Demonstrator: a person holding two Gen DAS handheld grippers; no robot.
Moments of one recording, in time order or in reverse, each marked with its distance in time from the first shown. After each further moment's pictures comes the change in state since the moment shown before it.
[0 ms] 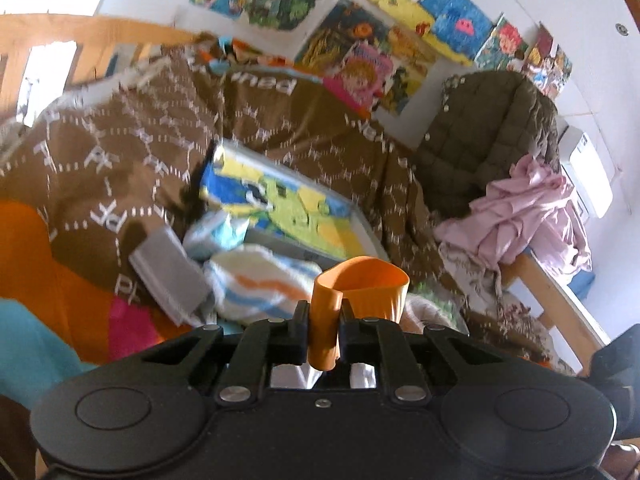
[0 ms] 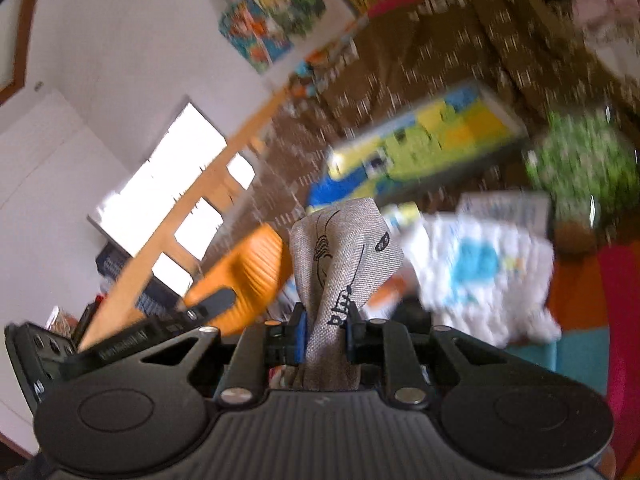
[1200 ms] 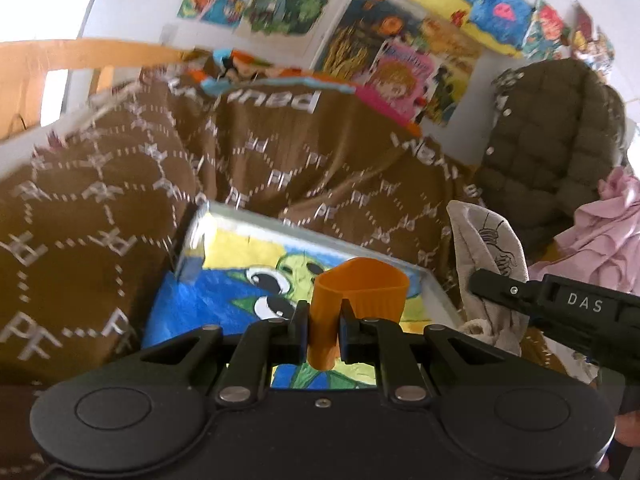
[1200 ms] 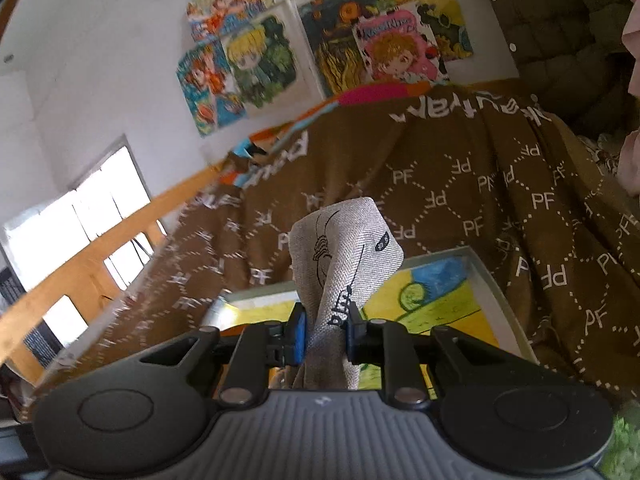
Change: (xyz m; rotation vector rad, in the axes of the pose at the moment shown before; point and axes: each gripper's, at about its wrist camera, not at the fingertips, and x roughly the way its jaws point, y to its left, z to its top) left arm 0.249 0.040 0.116 0.079 -0.024 0.126; right arm 0.204 -0.061 0.174 -0.207 -0.226 -0.251
